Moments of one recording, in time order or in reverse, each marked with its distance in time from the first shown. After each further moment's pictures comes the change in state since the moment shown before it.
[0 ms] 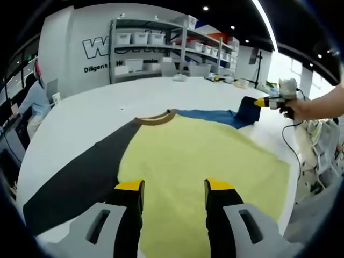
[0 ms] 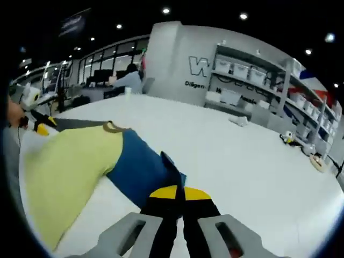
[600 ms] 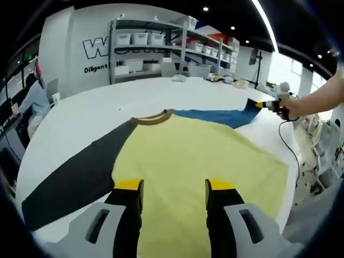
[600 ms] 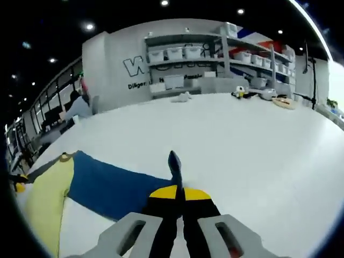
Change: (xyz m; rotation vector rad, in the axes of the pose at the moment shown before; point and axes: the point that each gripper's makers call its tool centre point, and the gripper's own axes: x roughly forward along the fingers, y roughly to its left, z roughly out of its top) left arm 0.000 -0.009 -0.005 -0.002 0.006 0.006; right arm -0.009 -0.087 -0.058 0.392 0.092 -0.256
